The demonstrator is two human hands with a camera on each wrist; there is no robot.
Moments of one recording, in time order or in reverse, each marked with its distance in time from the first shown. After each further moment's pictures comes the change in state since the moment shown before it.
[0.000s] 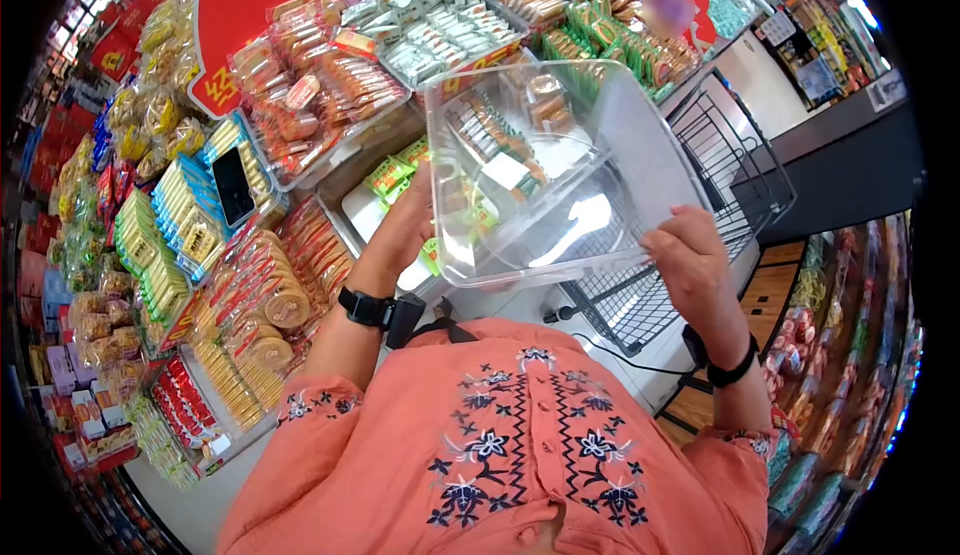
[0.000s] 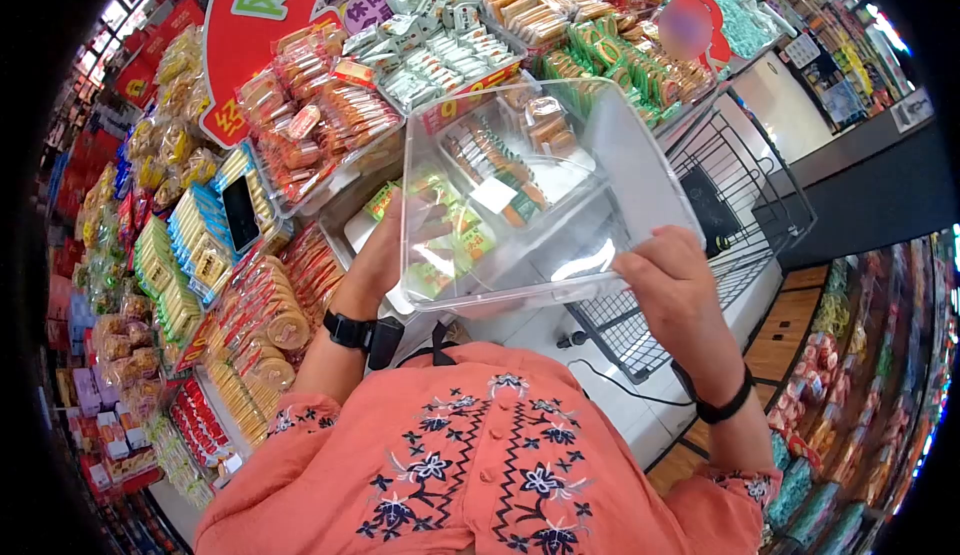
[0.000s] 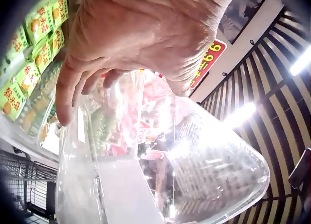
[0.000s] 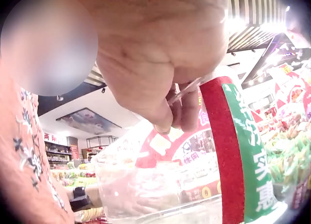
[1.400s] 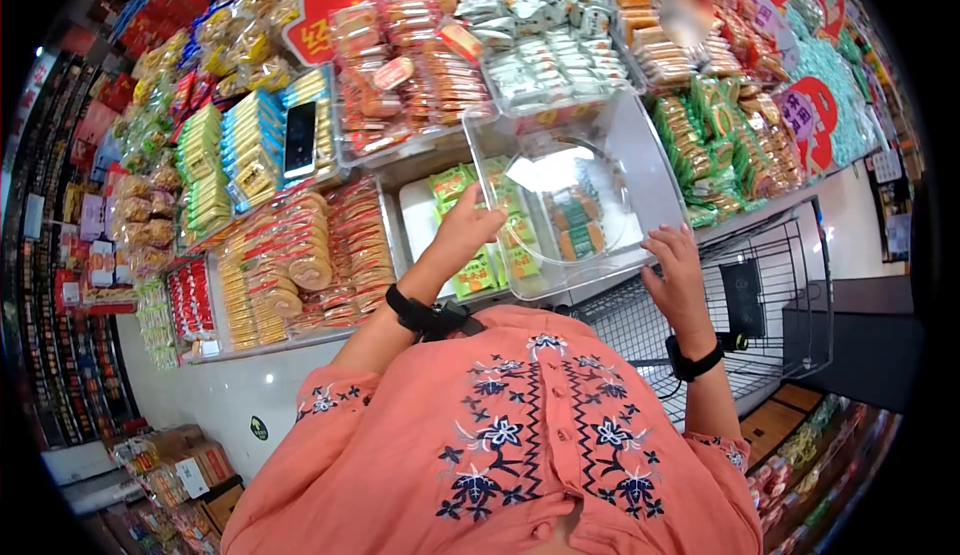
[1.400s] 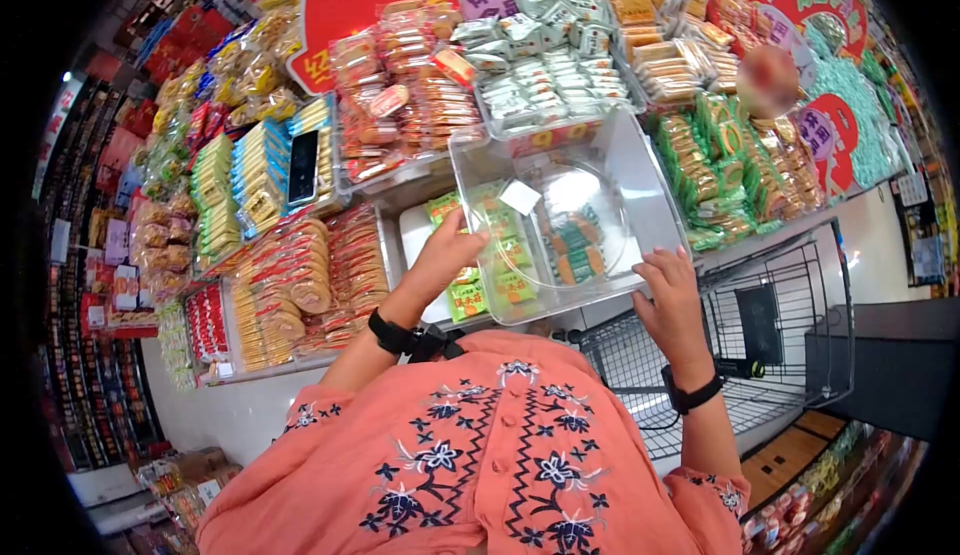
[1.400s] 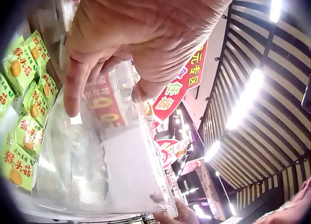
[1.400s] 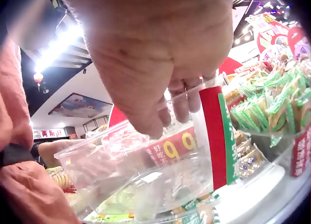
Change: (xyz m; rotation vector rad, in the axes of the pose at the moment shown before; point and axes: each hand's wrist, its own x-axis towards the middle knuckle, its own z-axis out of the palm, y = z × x) left_hand 0.054 -0.021 -0.007 0.355 0.531 0.068; right_hand 0.074 0.166 0.142 0.143 -0.085 -0.067
